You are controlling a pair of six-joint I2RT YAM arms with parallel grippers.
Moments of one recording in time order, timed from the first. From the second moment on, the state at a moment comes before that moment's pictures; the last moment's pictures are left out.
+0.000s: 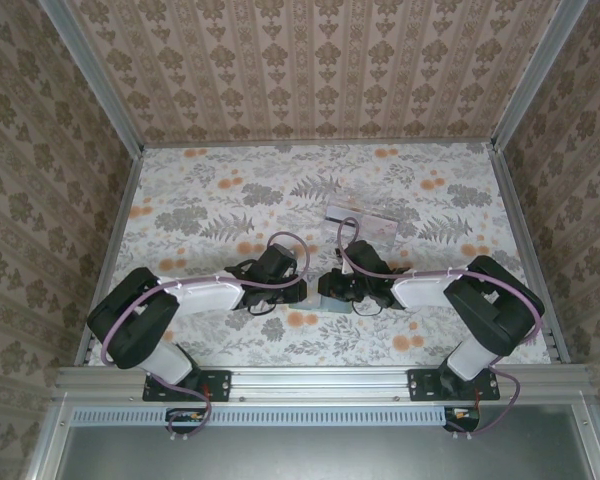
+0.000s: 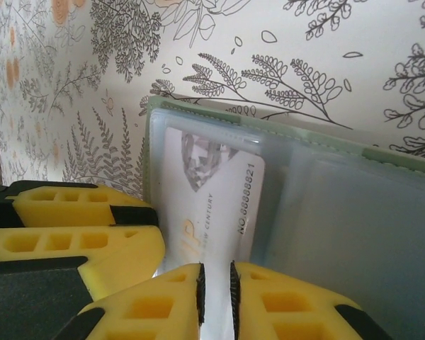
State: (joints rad) left arm -0.86 1.52 0.65 -0.09 0.14 -0.74; right arm 0.68 1.61 0.60 0.22 -0.34 0.89
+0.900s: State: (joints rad) left arm -0.86 1.53 0.65 -0.08 0.13 -0.75; right arm 0.67 1.64 0.59 0.25 -0.34 0.92
